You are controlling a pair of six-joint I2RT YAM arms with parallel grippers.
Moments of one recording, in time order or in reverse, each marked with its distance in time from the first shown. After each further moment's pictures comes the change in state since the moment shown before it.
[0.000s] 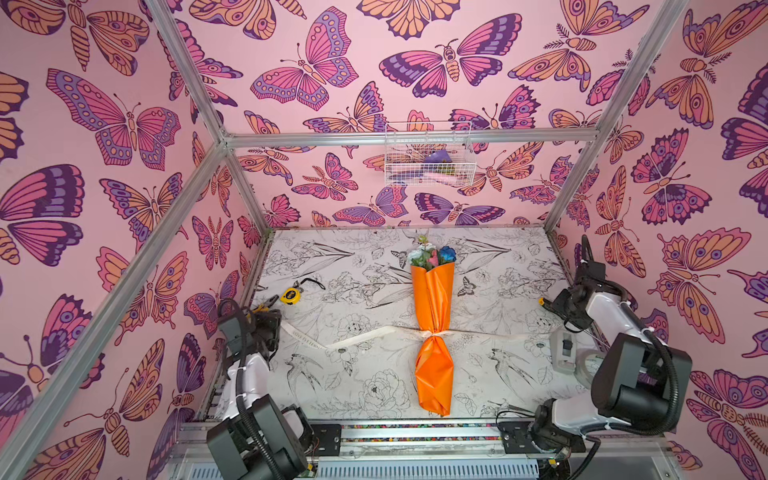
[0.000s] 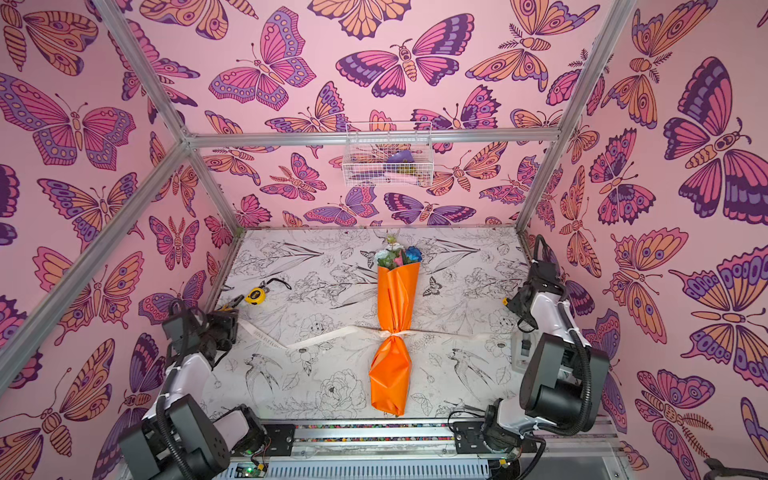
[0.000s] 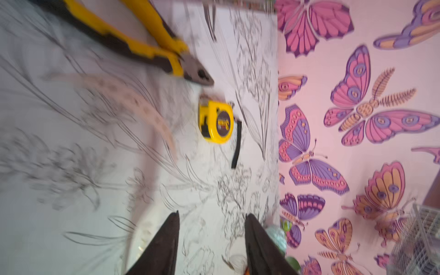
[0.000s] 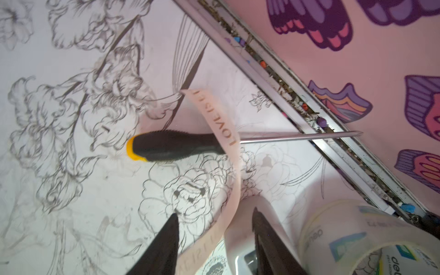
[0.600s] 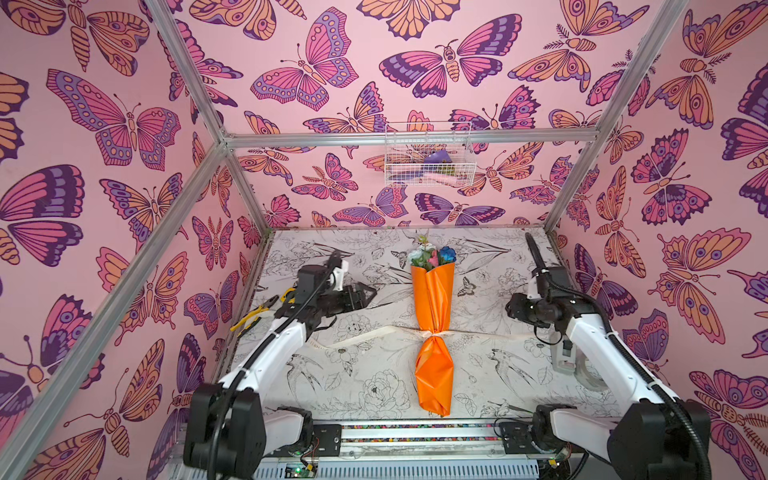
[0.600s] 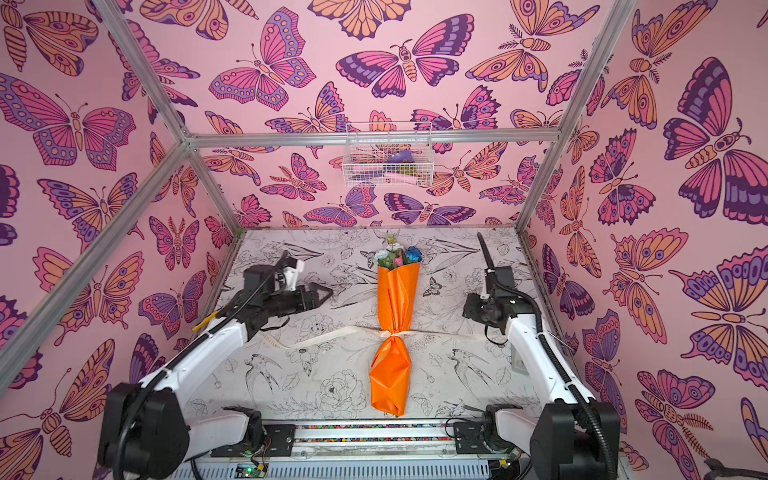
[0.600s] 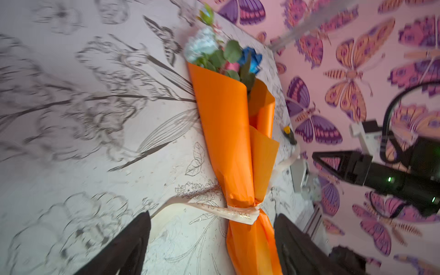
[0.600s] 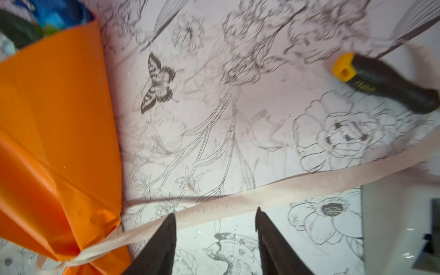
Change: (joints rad) left arm -0.764 0.231 0.356 -0.121 0.129 0.623; right arm 0.393 -0.253 -0.098 -0.064 -0.255 -0.053
